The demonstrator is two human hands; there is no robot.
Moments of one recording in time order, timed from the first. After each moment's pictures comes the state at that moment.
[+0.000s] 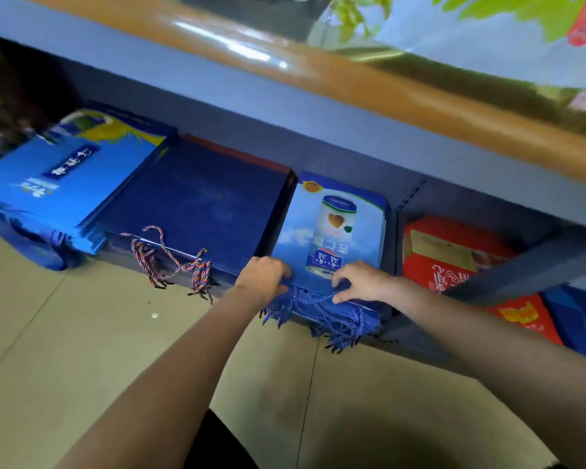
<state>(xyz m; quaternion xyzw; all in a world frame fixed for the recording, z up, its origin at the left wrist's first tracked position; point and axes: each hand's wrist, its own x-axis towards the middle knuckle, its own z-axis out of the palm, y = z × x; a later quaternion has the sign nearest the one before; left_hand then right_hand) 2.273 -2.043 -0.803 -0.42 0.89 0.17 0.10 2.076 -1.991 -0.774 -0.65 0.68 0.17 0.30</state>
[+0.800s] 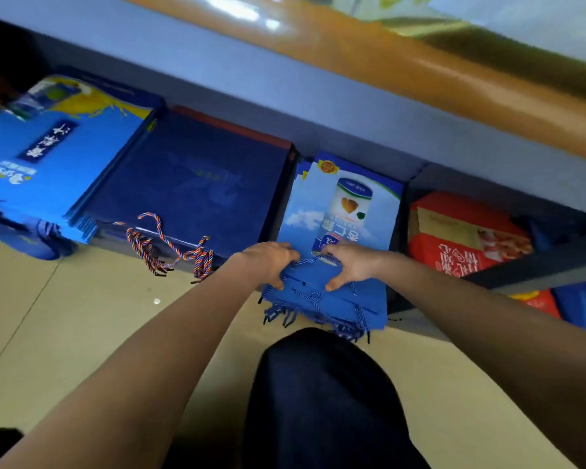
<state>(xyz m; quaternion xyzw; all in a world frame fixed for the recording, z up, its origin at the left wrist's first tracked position) 2.279 -2.073 -0.796 -0.28 0.90 0.24 0.24 2.103 -2.019 -0.776 -0.62 0.66 0.24 0.35</state>
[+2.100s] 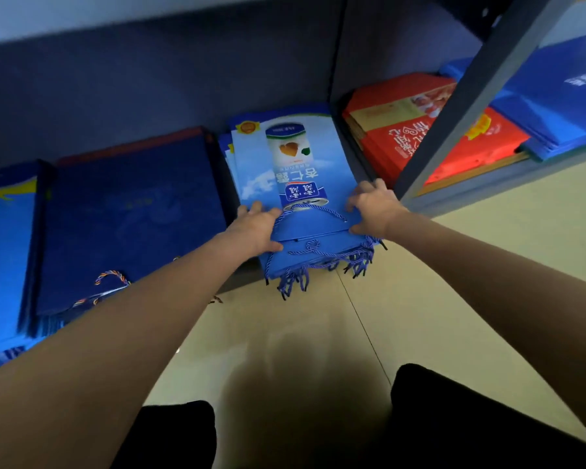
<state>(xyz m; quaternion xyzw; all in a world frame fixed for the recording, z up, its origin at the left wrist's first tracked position) 2.260 -2.078 -0.805 -0.25 0.92 0.17 0.25 2.106 -1.921 -0.799 -0.44 0.87 0.09 0.20</state>
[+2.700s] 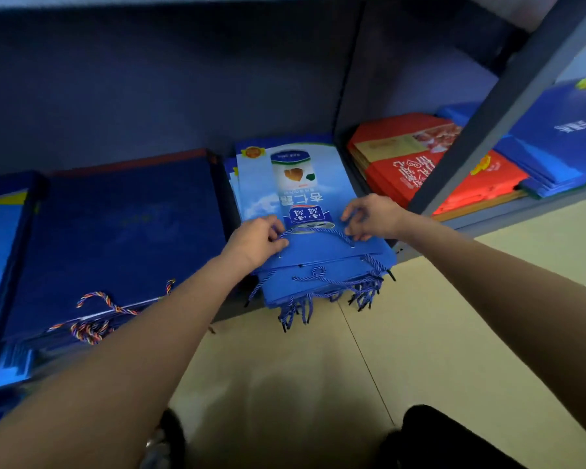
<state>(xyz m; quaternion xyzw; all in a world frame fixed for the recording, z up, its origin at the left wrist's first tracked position) 2.259 -2.094 -0.826 -0.28 0.90 0.34 0.02 2.086 -1.947 -0.792 -0.35 0.85 -0.19 0.35</state>
